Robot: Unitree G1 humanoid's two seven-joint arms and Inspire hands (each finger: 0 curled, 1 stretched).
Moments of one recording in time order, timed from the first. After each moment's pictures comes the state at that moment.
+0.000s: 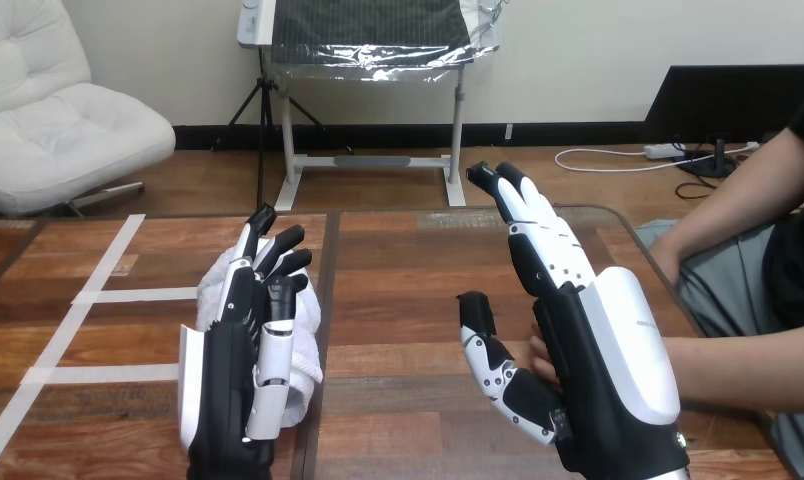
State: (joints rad) left arm 0.22 -0.06 -0.06 0.23 0.23 -0.81 0.20; right arm 0.38 -0.15 0.26 -0.46 -0.68 -0.29 -0.20
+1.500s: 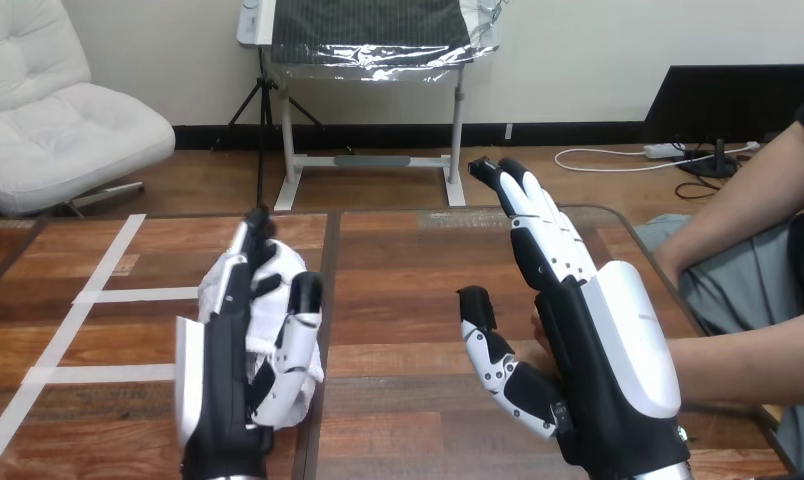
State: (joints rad) left arm 0.23 -0.06 -0.06 0.11 0.41 -0.61 0.35; right arm 0.36 -0.15 0.26 -0.46 -0.67 -0.29 -0.19
